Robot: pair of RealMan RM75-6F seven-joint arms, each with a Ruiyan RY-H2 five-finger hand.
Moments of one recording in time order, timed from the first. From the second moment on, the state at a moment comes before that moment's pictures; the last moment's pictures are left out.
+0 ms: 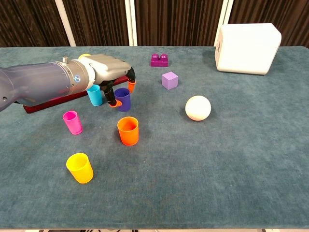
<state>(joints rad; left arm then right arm) -1.09 -1.69 -0.16 -1.29 0.65 0.85 0.78 0.07 -1.18 0.15 -1.48 -1.29 1.44 -0.11</state>
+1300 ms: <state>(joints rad) -1.06 -1.33 -0.13 -1.92 0.76 0.95 0.75 0.06 -1.19 0.16 -1.48 -1.28 1.46 -0.11</state>
